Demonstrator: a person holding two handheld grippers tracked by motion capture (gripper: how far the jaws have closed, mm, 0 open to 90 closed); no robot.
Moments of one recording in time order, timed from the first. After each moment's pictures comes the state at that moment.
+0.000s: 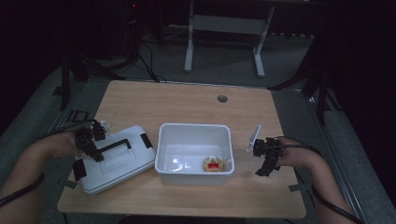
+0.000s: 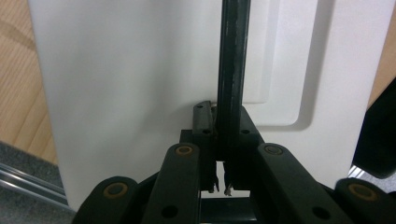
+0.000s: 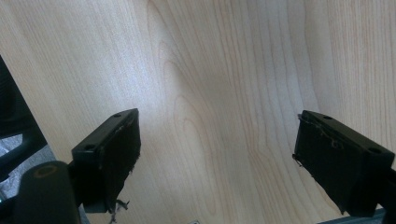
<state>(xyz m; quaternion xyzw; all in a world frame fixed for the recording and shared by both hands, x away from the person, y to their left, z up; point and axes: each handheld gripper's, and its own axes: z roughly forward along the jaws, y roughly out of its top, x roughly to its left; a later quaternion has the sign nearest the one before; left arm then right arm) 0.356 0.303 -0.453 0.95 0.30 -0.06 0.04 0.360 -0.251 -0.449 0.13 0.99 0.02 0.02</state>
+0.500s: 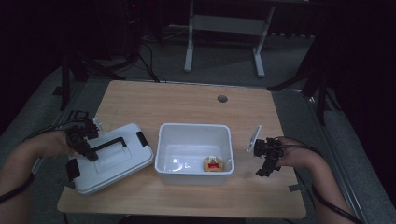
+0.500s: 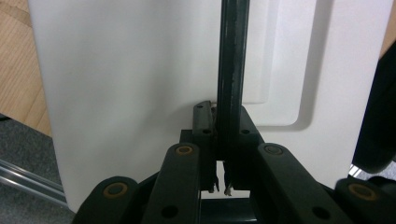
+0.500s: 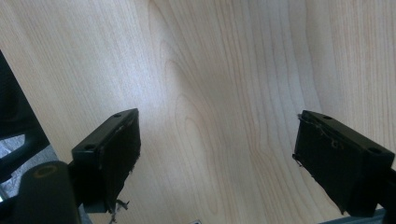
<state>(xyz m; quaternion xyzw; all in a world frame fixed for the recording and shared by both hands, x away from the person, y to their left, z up) 0.347 0.313 -0.432 0.95 0.30 -0.06 0.04 0.359 -0.253 -0.449 0.13 0.99 0.02 0.02</state>
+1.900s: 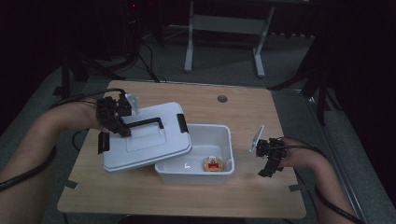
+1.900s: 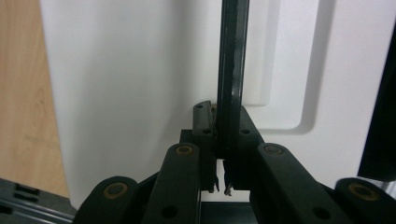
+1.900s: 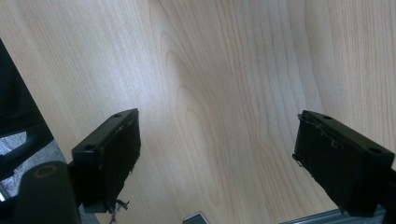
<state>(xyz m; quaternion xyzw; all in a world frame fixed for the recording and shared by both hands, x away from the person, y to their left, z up) 0.356 0.193 -0.319 0.99 0.15 0.01 0.08 0.356 -0.259 -0.444 0.14 0.99 0.02 0.02</state>
